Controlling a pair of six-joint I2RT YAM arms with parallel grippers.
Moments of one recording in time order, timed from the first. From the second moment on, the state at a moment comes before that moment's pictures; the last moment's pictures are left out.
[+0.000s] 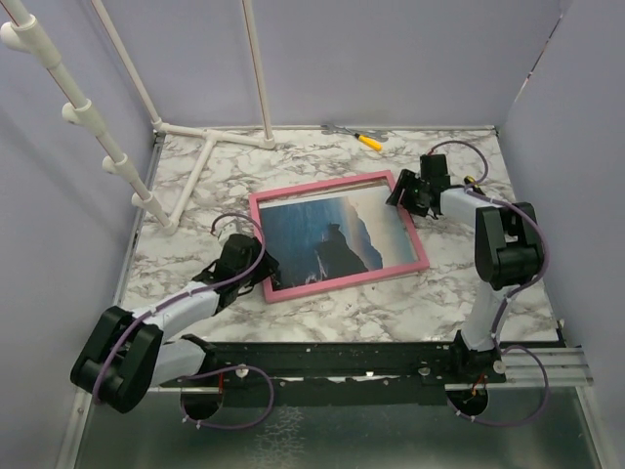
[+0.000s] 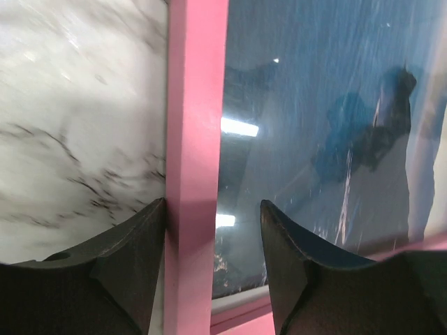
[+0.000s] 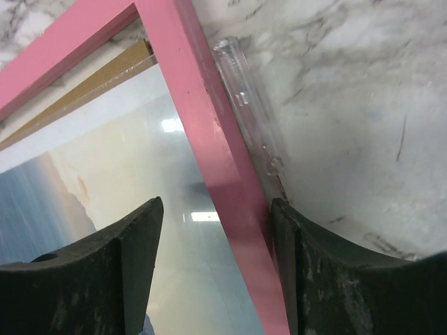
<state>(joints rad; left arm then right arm) -0.41 1.18 0.36 0.09 -0.07 -0.86 0.15 1.90 1.15 -0.10 -0.15 0.50</state>
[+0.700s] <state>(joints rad) -0.61 1.07 0.58 -0.35 -0.11 -0.85 0.18 1.88 1.28 -0.20 -0.05 0.51</state>
